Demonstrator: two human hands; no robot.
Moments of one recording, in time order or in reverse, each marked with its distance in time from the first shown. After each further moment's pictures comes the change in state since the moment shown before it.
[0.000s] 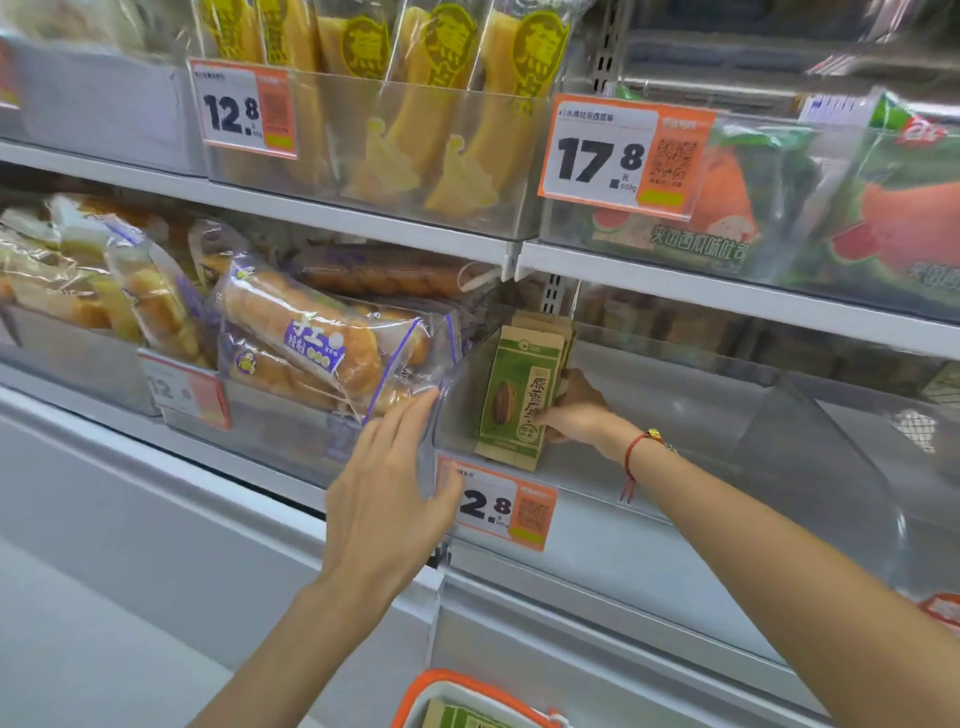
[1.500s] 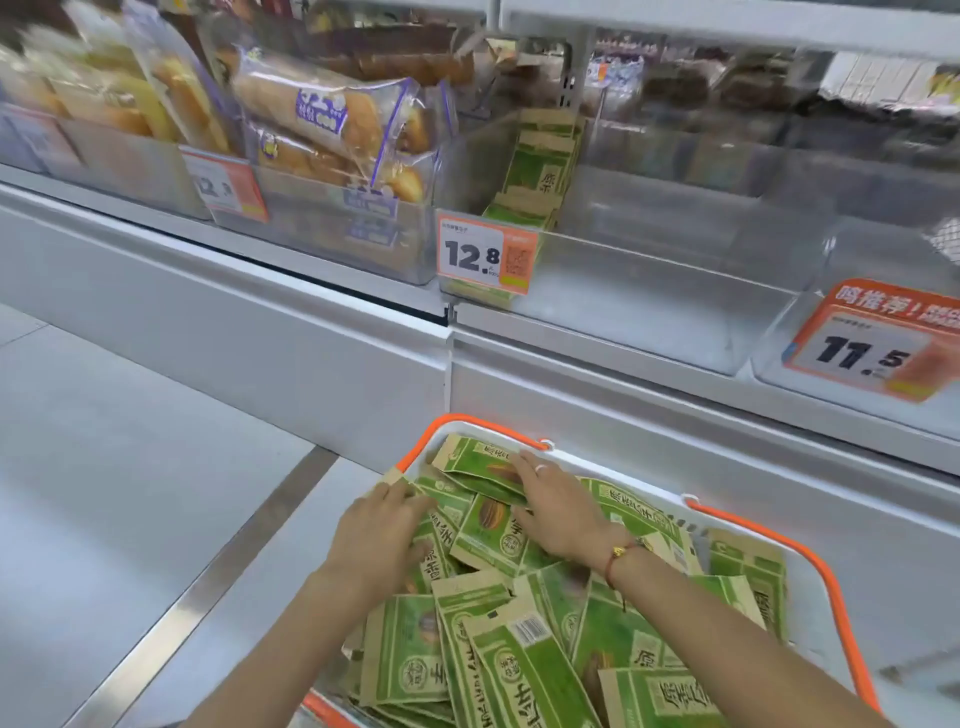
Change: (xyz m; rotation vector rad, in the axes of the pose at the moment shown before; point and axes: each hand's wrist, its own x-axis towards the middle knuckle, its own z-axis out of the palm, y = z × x) left_hand -0.238 -0.036 0.011 0.482 -0.844 -0.012; right_hand -0.261 0.168 0.115 -0.651 -0.360 -0.304
